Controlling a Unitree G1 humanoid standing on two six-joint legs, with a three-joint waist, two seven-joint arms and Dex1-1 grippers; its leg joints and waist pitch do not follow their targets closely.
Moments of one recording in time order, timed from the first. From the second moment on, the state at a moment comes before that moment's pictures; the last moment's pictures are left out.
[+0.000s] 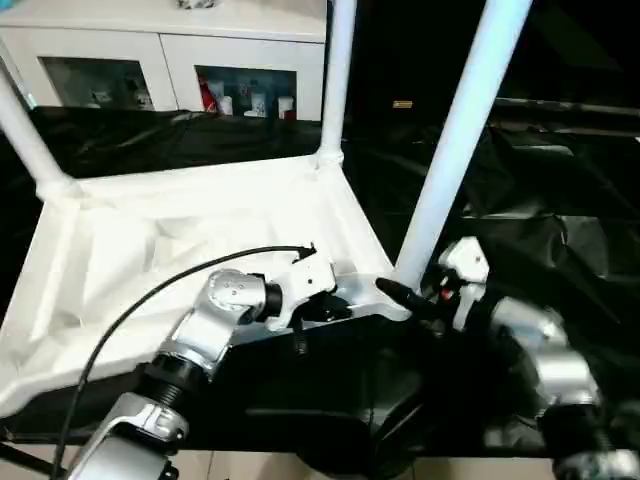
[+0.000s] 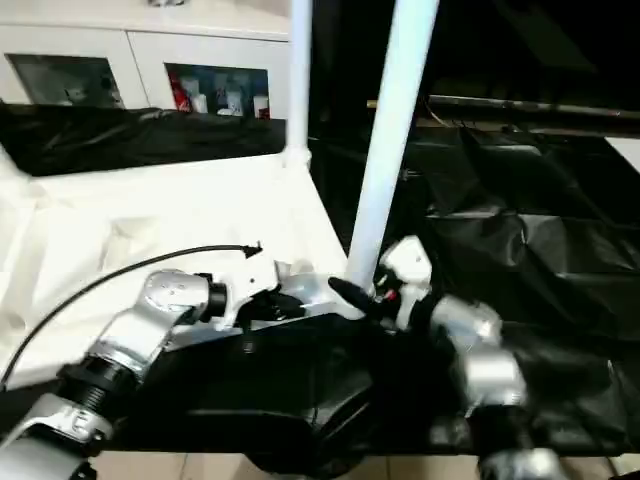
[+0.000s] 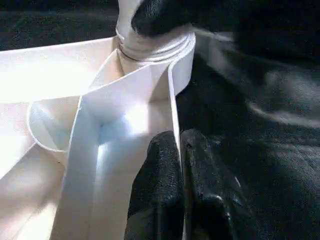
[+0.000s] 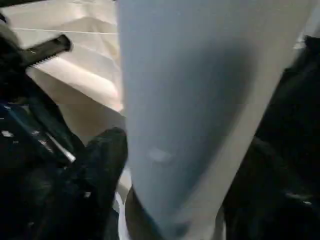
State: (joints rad) left arm -0.51 0.25 -0.31 0.49 0.13 0.08 -1.09; right arm -0.32 -0.32 0.02 0.42 0.18 0.03 0.93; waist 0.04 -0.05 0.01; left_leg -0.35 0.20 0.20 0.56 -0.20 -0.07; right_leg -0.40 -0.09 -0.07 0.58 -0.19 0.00
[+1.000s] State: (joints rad) left arm -0.51 0.32 -0.31 0.50 0.06 0.09 -1.23; right arm -0.36 -0.41 0.11 0.52 0.16 -0.03 1.12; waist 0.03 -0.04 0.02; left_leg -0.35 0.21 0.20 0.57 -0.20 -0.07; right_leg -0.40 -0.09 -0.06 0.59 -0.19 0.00
